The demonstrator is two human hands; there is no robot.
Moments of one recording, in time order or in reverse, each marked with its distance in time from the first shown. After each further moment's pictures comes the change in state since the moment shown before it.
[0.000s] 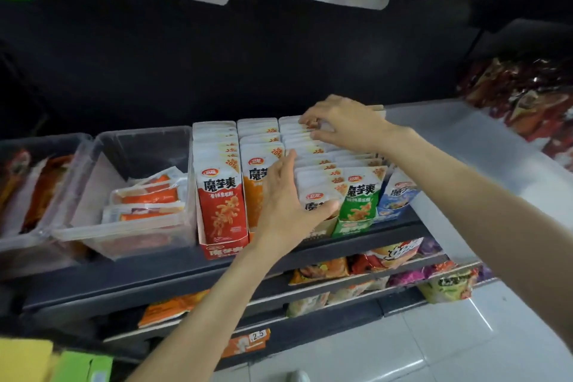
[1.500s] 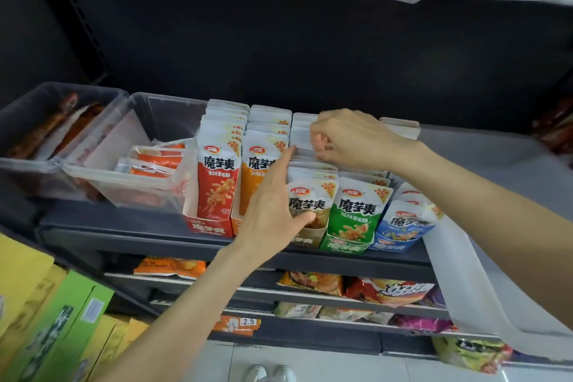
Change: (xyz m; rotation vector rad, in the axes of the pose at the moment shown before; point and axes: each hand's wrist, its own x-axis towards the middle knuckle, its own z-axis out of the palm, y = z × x) left_hand 0.000 0.003 0.030 0.238 0.257 -0.051; right_hand 0.000 0.002 -0.004 -0.063 -0.094 -0.265
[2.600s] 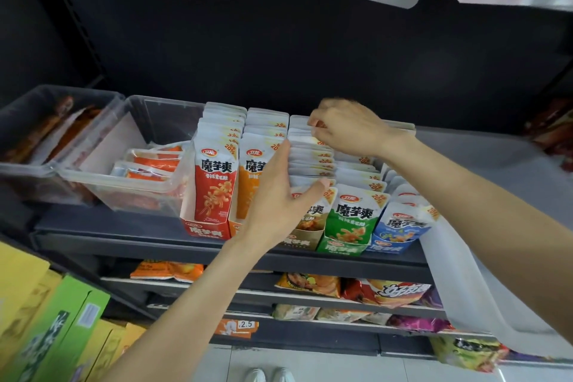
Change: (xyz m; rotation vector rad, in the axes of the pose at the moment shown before) left_hand 0.016 0.009 0.001 -0.294 0.003 -0.081; right_hand 0.025 0.024 0.010 -0.015 0.054 0.096
